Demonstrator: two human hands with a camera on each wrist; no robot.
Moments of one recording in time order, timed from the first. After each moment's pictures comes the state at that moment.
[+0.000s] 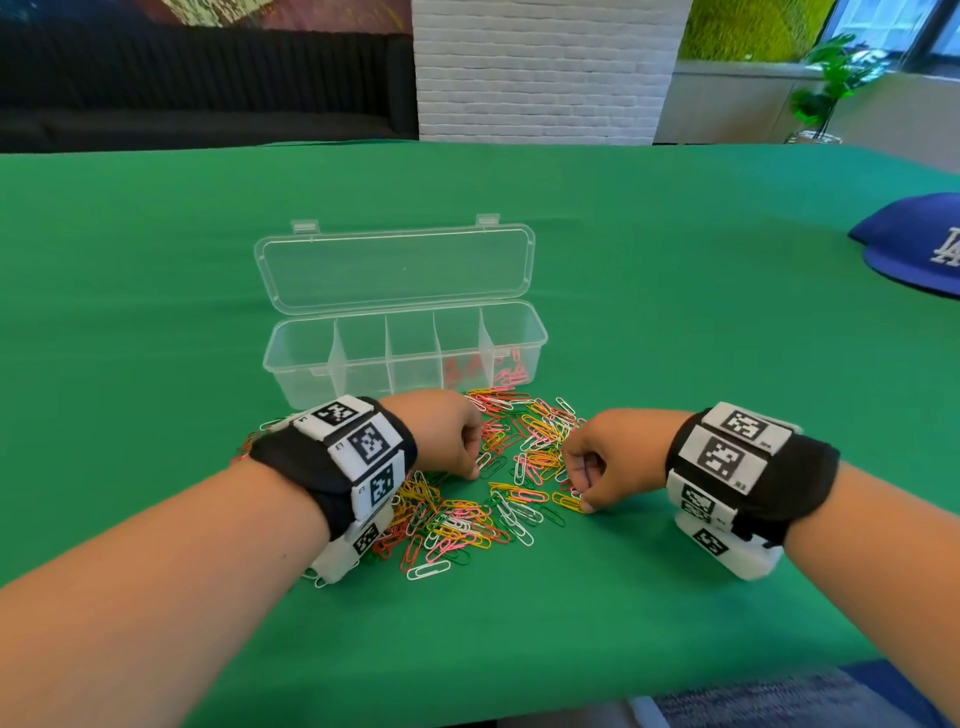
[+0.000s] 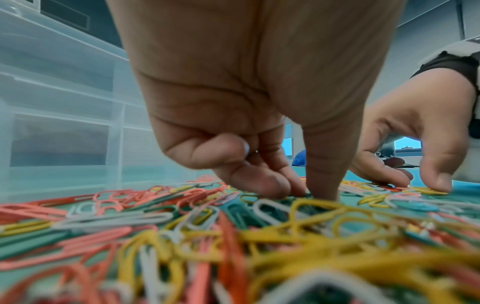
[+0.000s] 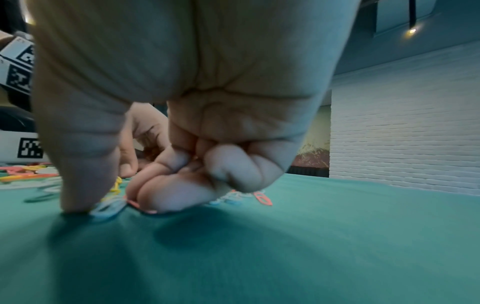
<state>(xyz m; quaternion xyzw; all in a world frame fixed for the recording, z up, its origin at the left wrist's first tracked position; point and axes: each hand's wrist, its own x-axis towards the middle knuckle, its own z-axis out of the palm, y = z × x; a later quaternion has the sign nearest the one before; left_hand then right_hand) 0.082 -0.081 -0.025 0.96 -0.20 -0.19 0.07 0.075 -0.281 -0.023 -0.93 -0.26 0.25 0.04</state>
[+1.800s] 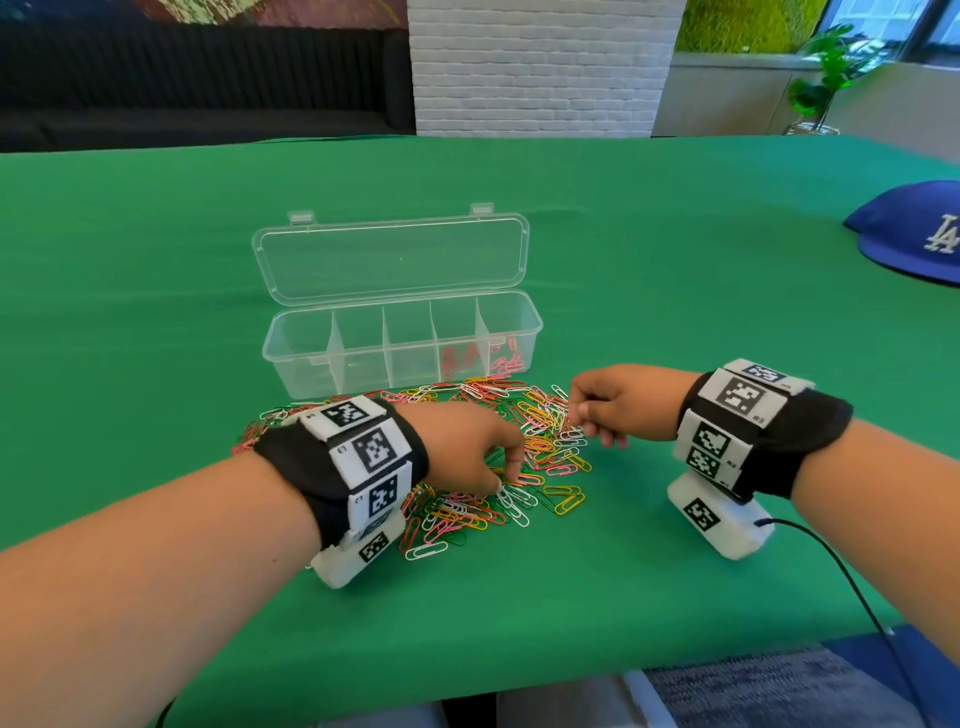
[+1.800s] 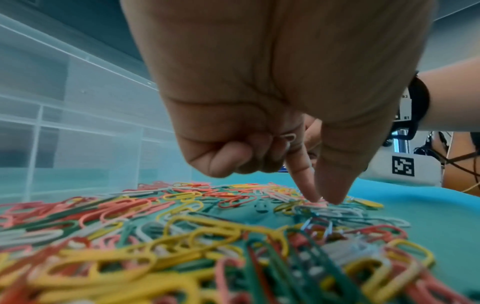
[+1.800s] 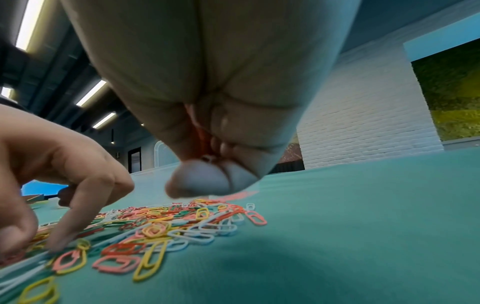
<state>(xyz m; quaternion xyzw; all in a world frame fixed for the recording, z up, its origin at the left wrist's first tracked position) 0.054 -0.095 -0.018 0.93 -0.28 -0.22 0.04 0.089 -0.294 -0.020 -0.94 -0.16 0.22 0.20</state>
